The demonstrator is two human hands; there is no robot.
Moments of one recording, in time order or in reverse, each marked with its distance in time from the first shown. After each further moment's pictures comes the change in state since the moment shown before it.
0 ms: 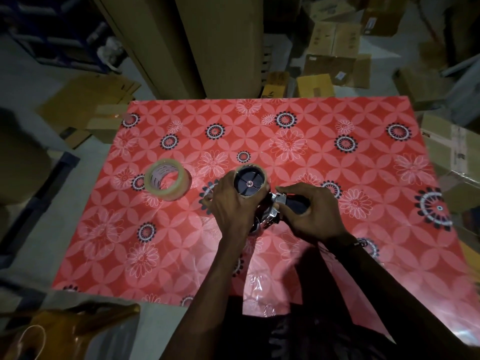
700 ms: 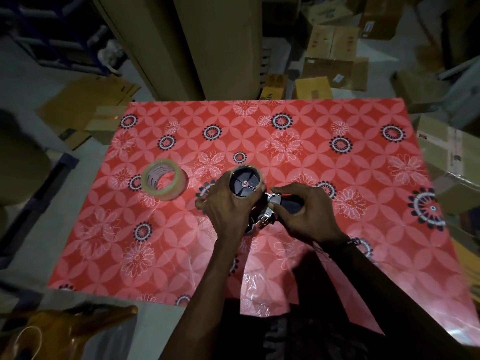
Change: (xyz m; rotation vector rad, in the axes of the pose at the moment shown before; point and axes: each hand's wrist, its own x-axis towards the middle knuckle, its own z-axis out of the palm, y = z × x) left_hand -0.002 0.002 -0.004 -0.084 0.064 0.073; right_hand -0.001 -0.001 -0.001 0.056 -0.013 0.008
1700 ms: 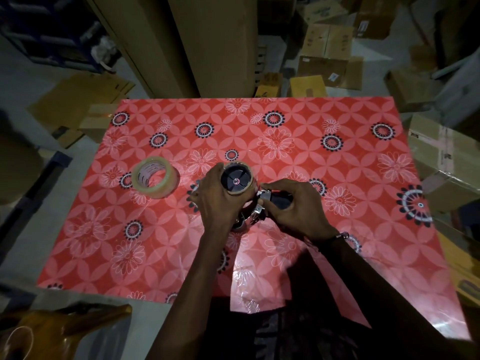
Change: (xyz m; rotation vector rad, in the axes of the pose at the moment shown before) left_hand 0.005 0.006 -0.005 0.021 -0.152 0.009; right_hand 0.005 -0.001 -0.005 -0.043 -0.025 -0.026
